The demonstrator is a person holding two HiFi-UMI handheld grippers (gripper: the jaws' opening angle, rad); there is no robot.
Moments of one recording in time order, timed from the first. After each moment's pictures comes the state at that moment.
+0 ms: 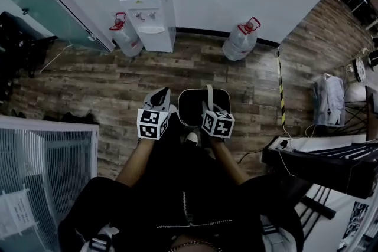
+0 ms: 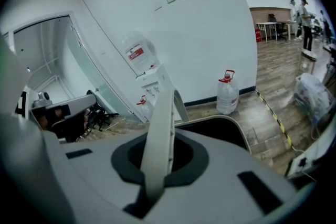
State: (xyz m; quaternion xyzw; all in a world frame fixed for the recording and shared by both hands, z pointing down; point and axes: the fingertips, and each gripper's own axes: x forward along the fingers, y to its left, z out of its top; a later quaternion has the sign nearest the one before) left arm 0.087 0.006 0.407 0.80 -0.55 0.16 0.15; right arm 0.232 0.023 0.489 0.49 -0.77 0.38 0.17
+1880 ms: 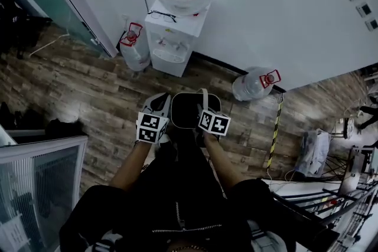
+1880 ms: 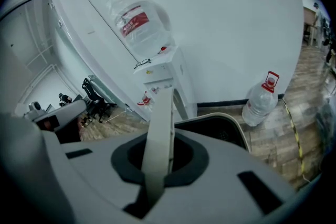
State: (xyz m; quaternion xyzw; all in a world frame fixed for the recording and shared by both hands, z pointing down) left arm -0.113 -0.250 0.451 0.78 -0.58 0.13 0.20; right arm 0.025 -0.267 0.538 0.43 -0.77 0.41 0.25
